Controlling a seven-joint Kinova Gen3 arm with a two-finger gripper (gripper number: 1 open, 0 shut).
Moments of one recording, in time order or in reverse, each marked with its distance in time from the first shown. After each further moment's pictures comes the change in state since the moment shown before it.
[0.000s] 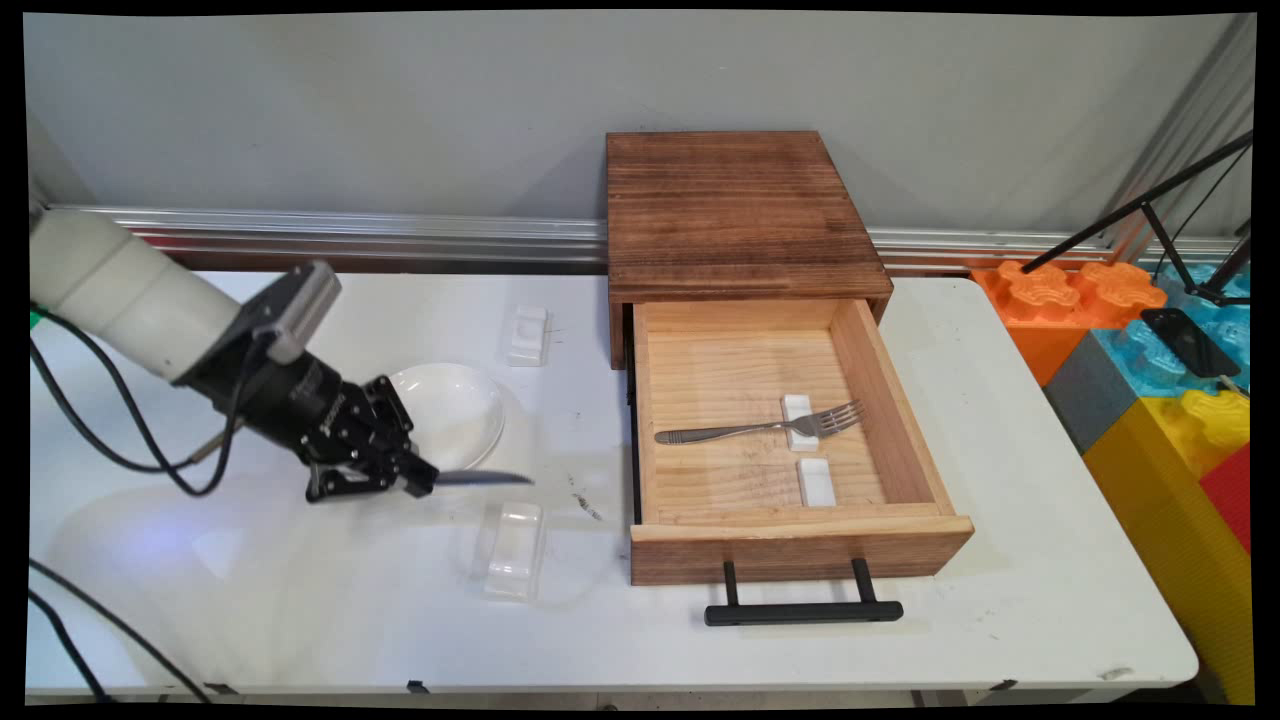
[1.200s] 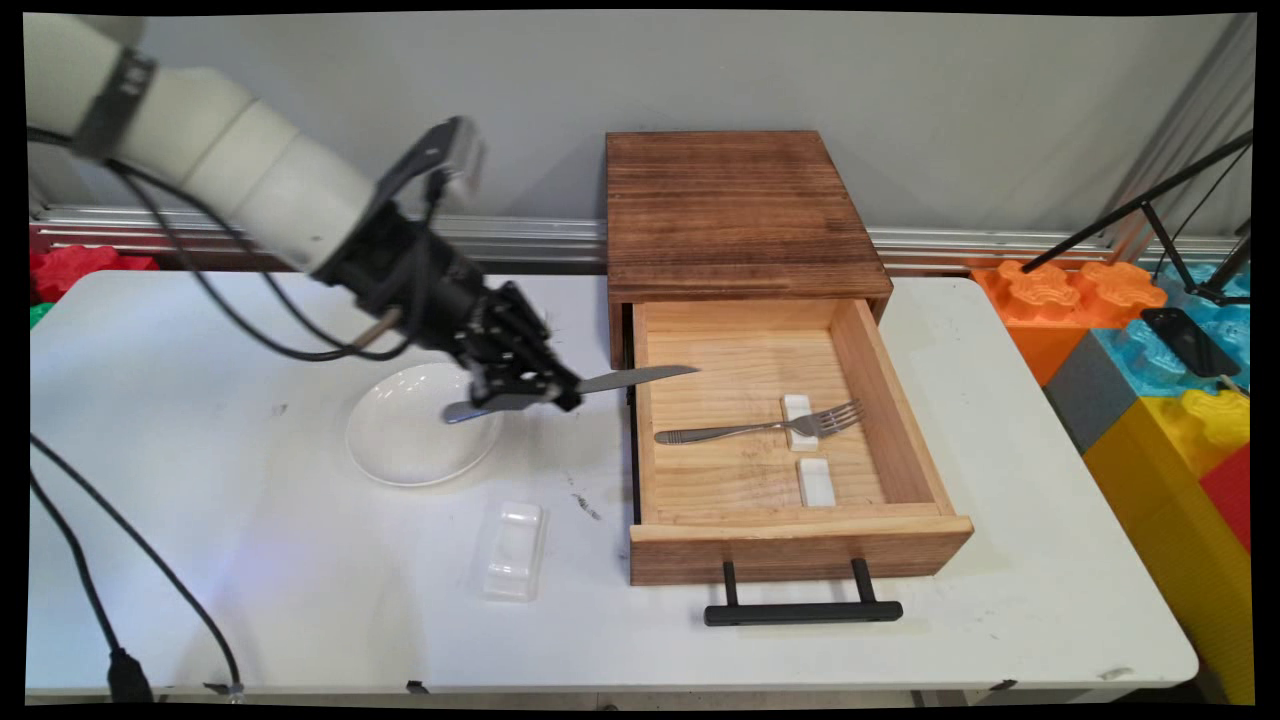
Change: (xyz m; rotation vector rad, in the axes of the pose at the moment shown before) arm 0.159 -0.015 0.006 0.040 0.093 -0.121
